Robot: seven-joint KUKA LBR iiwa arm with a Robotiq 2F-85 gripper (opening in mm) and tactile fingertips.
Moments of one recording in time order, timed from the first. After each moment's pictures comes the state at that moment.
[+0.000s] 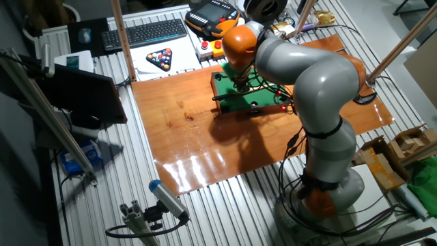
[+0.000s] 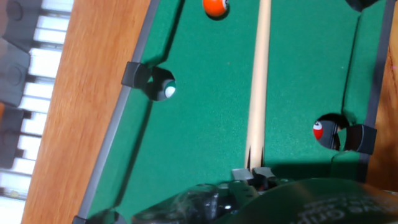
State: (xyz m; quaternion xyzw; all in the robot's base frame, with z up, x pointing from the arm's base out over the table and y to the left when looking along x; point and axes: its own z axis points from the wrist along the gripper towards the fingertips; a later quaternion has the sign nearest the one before) arm 0.604 0.067 0.123 0.64 0.76 -0.06 0.11
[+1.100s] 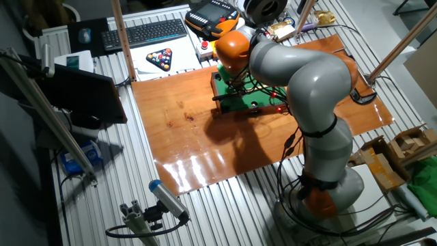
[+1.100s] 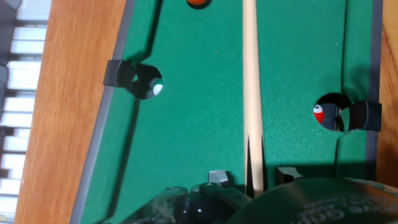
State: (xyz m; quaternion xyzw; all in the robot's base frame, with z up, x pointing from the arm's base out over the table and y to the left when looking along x) arm 0.602 0.074 0.100 0.68 0.73 -0.06 0.11
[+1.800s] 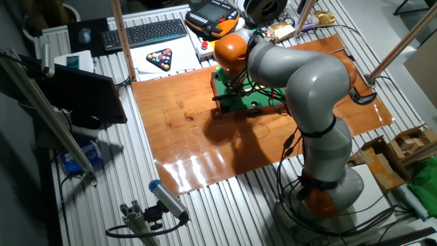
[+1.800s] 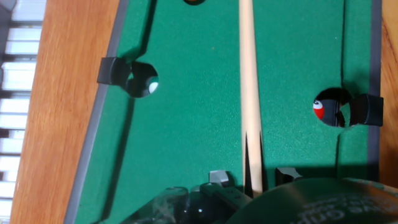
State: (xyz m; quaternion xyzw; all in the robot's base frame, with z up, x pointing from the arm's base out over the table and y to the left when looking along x) arm 0.601 0.074 0.093 0.68 0.72 -0.06 0.11
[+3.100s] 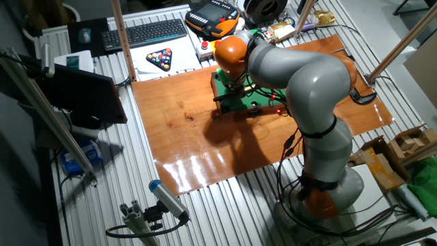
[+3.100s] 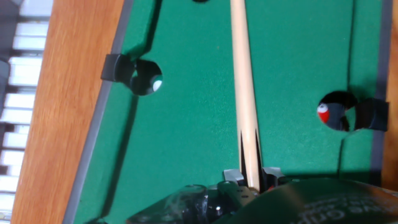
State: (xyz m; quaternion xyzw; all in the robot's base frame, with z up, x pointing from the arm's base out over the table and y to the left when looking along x) arm 0.596 0.070 0.106 0.67 0.73 -0.08 0.13
